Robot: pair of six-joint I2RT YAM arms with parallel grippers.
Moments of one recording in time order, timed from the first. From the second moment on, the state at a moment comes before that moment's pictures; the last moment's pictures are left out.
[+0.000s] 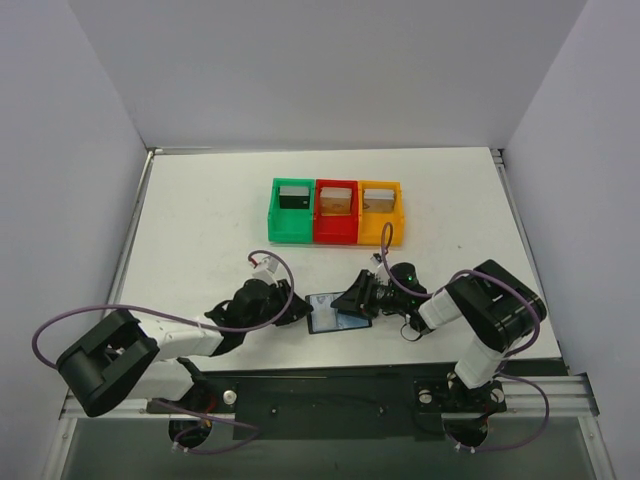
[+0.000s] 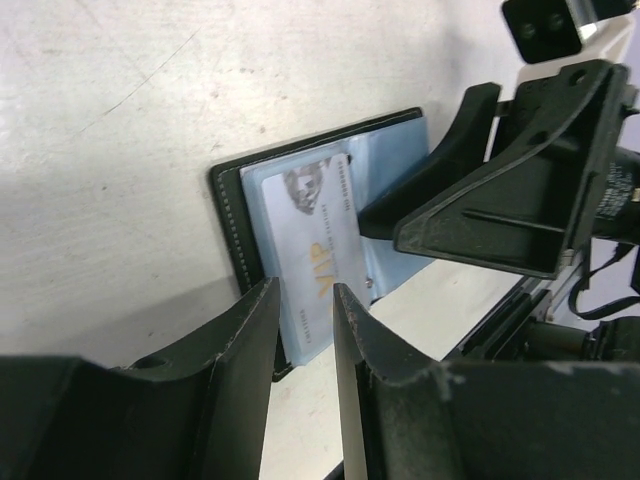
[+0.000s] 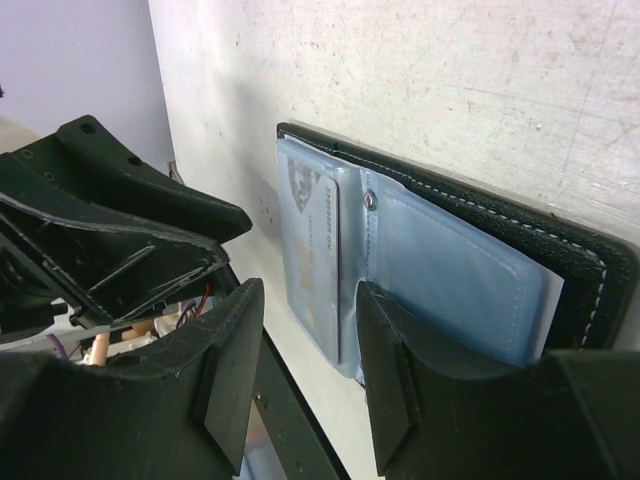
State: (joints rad) left arm -0.80 1.28 0.27 0.52 0.03 -0.99; right arm 0.54 1.69 0.29 0.88 -0.59 1.05
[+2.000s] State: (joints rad) left arm -0.82 1.36 0.28 0.53 -0.01 -1.01; right arm 0.54 1.69 0.29 0.88 -0.60 1.04
